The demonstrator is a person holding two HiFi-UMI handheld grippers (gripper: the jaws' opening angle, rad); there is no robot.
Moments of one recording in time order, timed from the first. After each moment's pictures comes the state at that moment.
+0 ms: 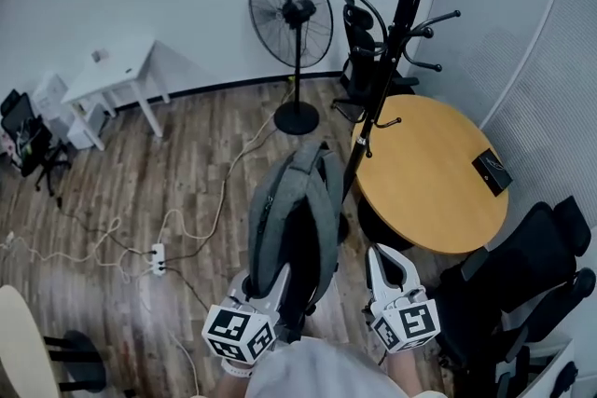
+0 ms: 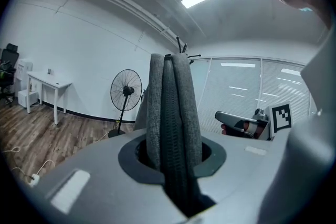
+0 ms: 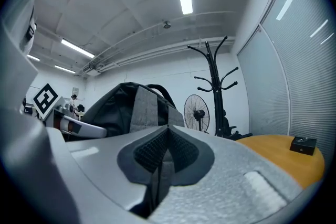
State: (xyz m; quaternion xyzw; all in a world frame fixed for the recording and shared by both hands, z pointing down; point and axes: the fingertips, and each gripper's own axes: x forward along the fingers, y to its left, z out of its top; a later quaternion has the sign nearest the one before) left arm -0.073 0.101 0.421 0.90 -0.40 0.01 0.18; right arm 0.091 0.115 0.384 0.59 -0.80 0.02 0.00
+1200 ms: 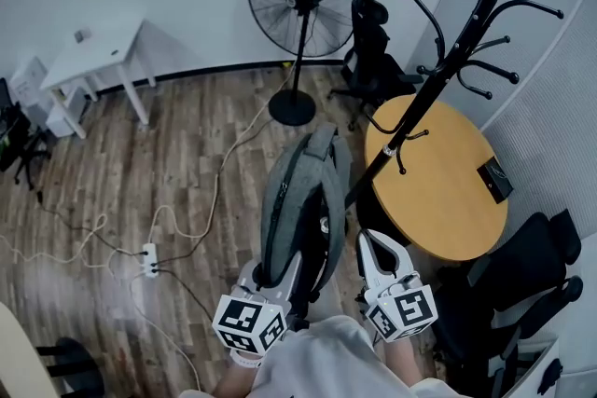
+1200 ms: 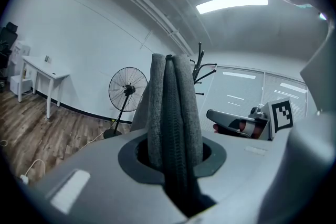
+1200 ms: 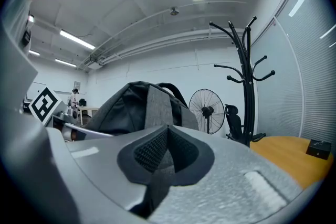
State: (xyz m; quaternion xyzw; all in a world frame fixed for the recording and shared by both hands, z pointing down) left arm -0.132 -0.014 0.433 0.90 -0.37 -0.02 0.21; right arm -0.011 -0.007 0.385 0.58 -0.81 0.03 0.04
